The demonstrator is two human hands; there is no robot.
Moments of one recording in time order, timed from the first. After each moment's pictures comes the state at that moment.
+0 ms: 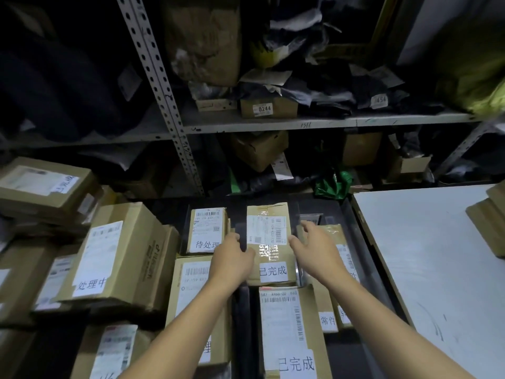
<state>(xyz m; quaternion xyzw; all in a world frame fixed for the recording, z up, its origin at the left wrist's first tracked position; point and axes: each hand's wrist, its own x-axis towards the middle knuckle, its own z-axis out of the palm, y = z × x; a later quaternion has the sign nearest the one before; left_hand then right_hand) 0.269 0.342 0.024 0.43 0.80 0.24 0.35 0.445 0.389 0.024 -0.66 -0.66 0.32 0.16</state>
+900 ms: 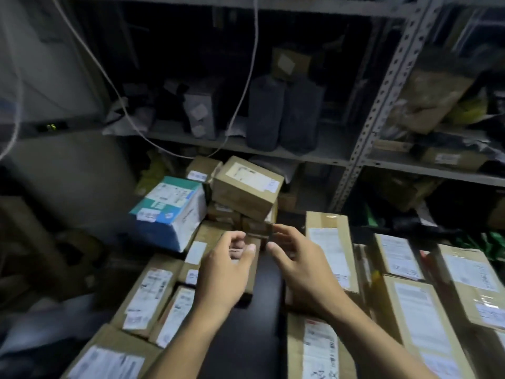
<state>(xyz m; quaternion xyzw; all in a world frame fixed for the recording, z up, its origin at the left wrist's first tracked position) -0.160 0.109 0.091 0.38 0.75 0.50 0.20 -0.021 0.185 0.114 -0.42 -0.78 0.38 0.26</state>
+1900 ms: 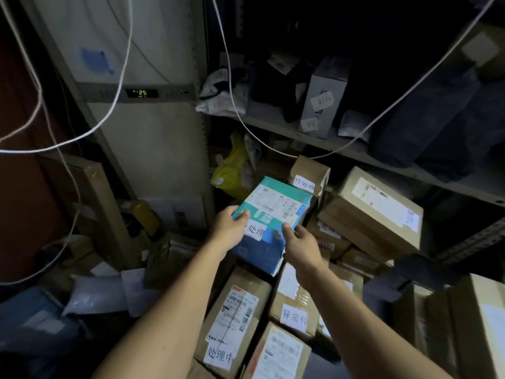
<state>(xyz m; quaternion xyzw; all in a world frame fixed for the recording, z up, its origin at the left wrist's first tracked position) -0.502 0.167 -0.023 0.21 0.79 0.48 0.31 -0.347 0.226 0.003 -0.51 -0.56 0.62 0.21</state>
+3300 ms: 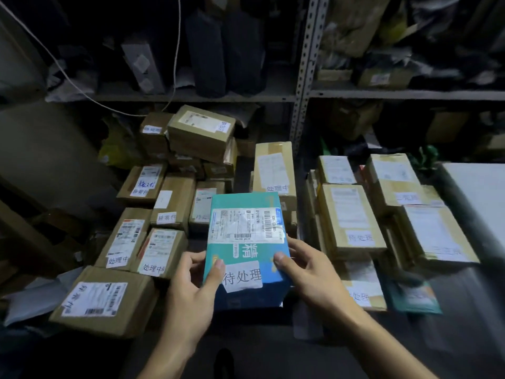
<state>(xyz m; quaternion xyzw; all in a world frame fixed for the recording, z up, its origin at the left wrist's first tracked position) -0.038 -0.049 0.054 0.33 0.71 0.54 0.31 0.150 0.041 0.069 -0.43 -0.61 0.60 0.29</state>
